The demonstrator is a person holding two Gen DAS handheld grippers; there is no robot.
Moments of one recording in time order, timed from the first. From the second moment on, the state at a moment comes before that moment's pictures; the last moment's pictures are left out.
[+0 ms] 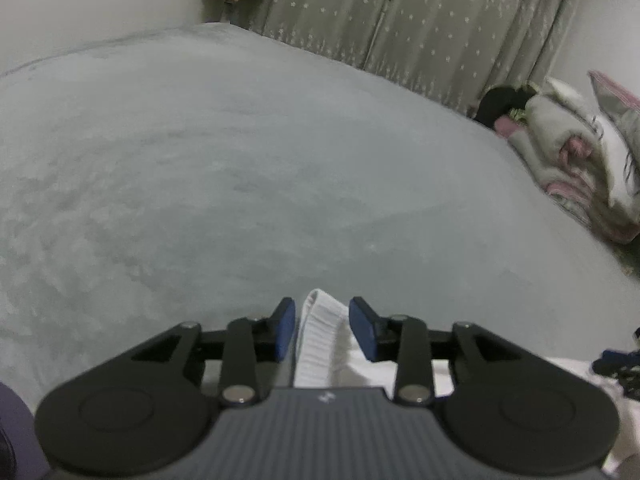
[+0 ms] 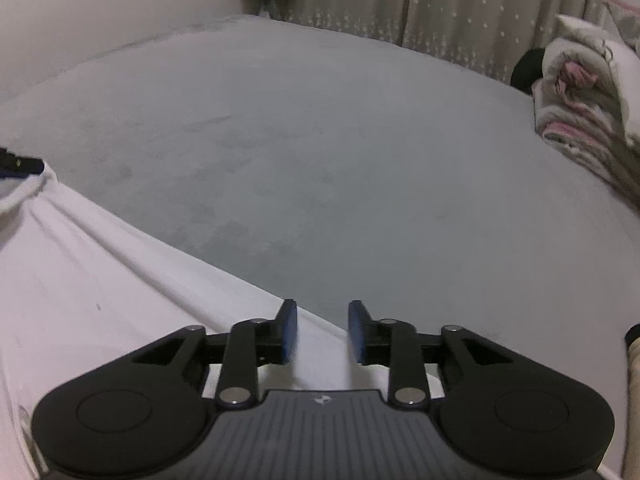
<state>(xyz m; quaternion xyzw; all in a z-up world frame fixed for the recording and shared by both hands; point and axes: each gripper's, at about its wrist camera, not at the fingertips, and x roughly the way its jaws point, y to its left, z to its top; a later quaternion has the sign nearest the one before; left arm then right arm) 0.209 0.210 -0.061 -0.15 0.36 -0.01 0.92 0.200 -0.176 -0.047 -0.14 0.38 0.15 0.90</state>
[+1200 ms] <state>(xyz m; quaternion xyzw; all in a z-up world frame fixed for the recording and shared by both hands) 0.189 0.194 -0.042 -0.09 0.32 -0.01 0.94 0.200 -0.131 -0.040 -0.16 0.39 0.15 0.89</state>
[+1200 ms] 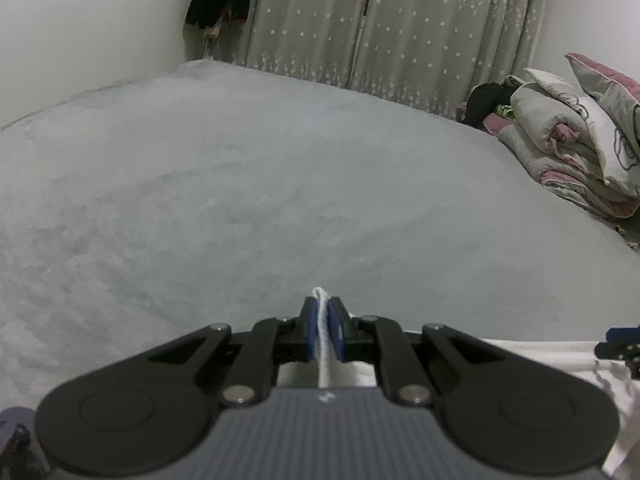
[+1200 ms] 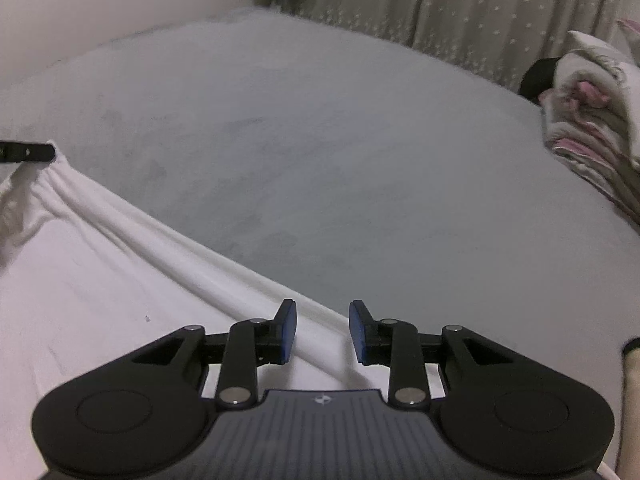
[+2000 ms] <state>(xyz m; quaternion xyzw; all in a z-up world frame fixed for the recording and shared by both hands) 0.156 0.181 -0.019 -0.06 0.25 -0.06 0.96 0.126 -0.116 0.005 -0.23 0.31 0.11 0.92</state>
